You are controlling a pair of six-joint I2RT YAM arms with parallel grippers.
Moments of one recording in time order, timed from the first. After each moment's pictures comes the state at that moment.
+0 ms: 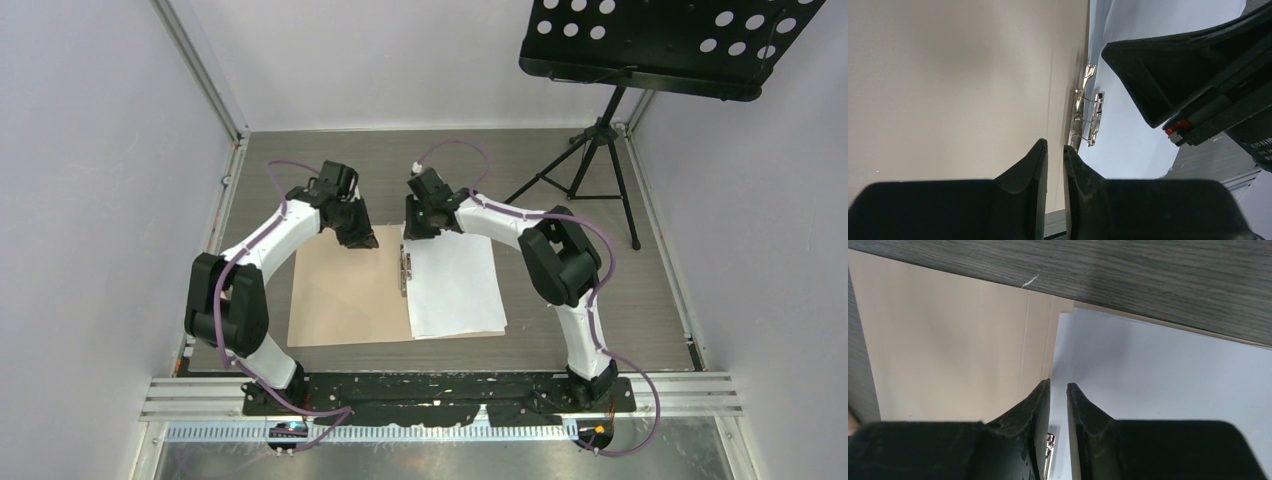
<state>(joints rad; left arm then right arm) -0.32 1.61 1.19 -0.66 0.20 -0.58 0.71 2.11 1.56 -0.32 -0.05 0.61</state>
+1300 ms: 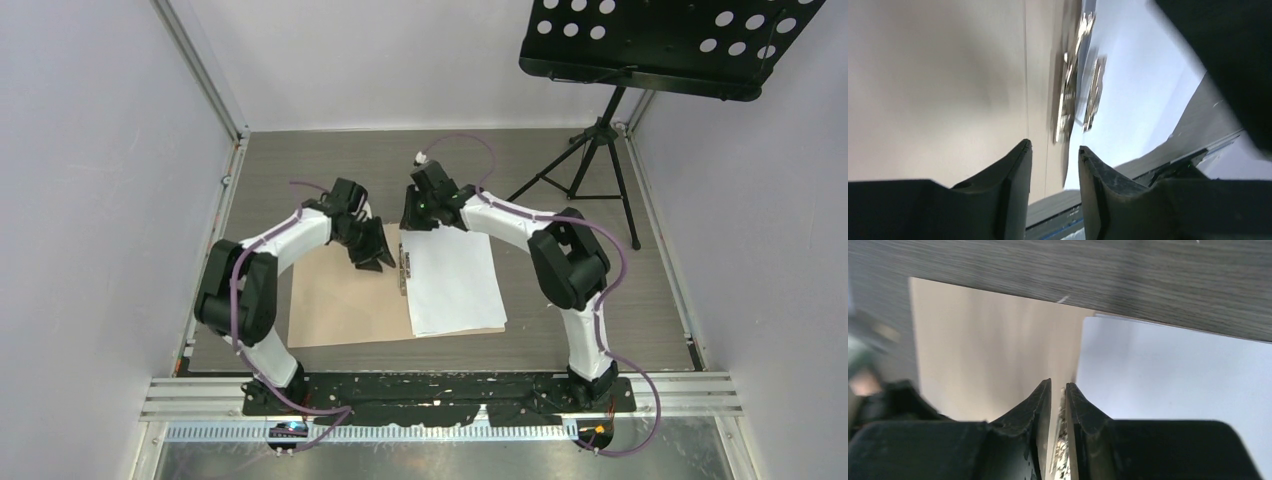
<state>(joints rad) -0.34 1.73 1.14 -0.59 0.37 -0.60 0.70 2.10 1.56 -0.28 -0.05 0.66</state>
